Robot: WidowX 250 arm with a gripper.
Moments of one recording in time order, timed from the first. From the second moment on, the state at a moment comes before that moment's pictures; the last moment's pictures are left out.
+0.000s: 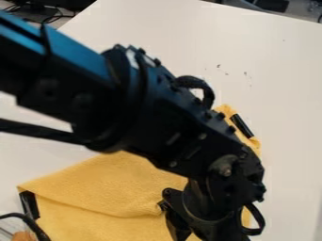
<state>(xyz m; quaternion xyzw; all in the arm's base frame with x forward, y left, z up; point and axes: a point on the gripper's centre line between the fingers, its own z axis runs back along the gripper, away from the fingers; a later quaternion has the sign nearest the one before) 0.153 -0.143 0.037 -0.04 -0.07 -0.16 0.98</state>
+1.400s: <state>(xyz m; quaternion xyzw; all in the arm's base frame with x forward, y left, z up) 0.210 -0.103 0.038 0.07 -0.13 -0.14 0.98</state>
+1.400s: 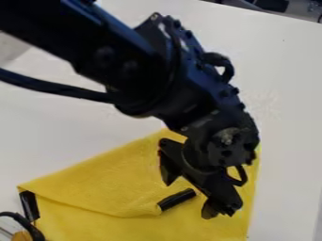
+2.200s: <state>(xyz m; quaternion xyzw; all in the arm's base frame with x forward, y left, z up) 0.221 -0.082 0.015 0.06 -0.11 -0.15 0.98</state>
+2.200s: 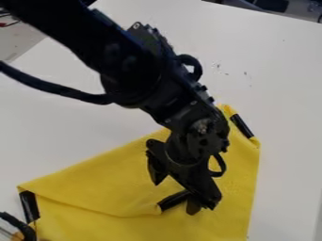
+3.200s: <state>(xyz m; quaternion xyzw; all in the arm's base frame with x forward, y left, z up) 0.223 -0.085 0.029 0.07 -0.11 -0.15 0.98</state>
